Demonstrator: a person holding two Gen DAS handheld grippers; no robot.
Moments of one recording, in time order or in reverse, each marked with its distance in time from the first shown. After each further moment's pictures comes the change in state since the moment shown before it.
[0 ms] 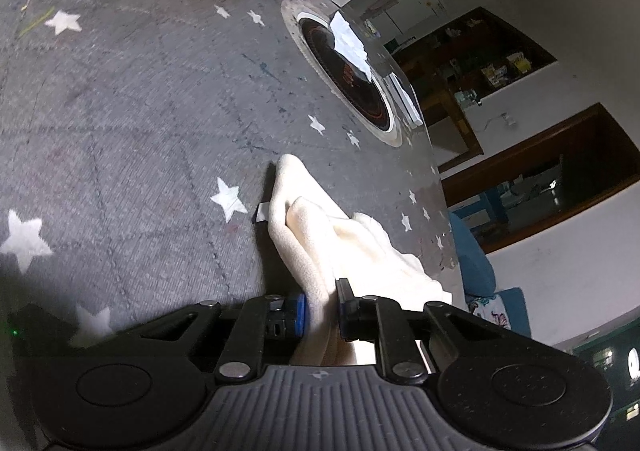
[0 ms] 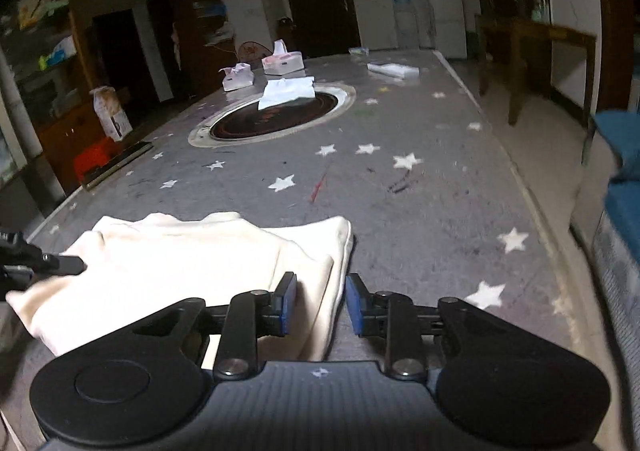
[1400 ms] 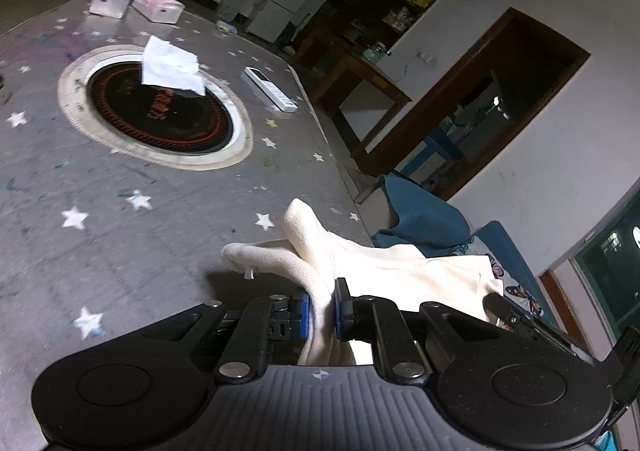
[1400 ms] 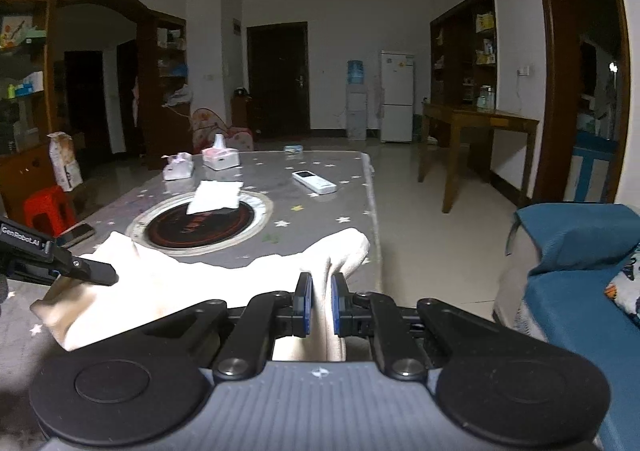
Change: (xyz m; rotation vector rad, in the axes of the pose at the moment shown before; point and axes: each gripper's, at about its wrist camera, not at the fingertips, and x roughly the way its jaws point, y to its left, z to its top) left arm 0.081 -0.166 0.022 0.383 0.027 -0.095; right arm -0.084 -0.044 0.073 -0.089 -0.238 -0.216
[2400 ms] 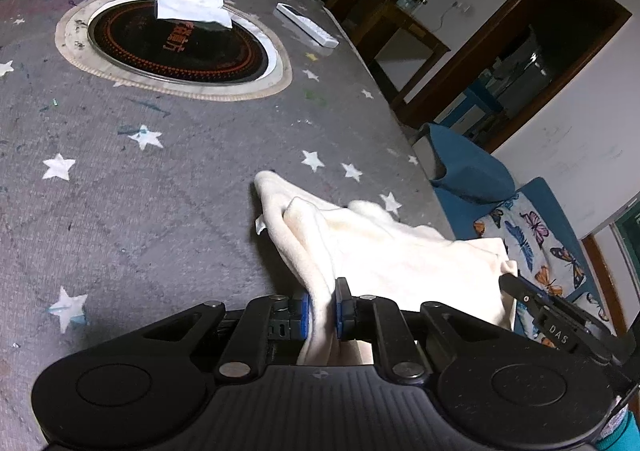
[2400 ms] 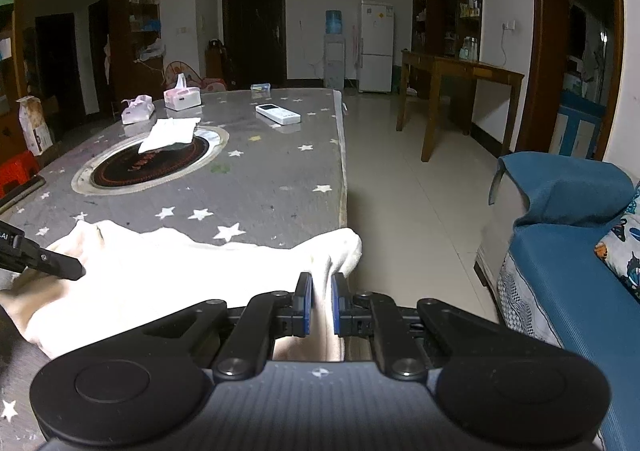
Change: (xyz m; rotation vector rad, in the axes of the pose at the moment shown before) left arm 0.063 0.026 -0.019 0.010 0.155 0.118; right arm 0.067 -0.027 -0.046 0.016 0.158 -0.063
